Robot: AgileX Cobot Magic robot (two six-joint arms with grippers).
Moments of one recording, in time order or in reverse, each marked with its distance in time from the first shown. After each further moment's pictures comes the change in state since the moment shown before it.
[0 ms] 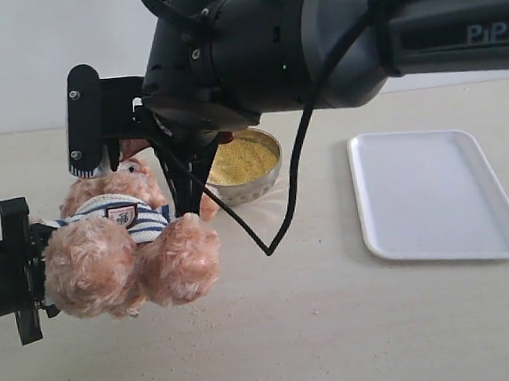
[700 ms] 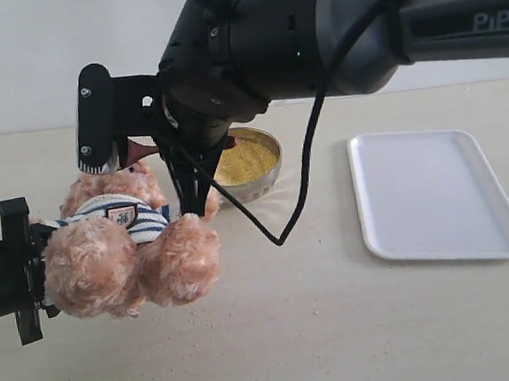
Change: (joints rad) left arm 0.000 0.000 0.000 0.000 0.000 0.002; right arm -0.038 0.000 0.000 0.147 -0.033 -0.133
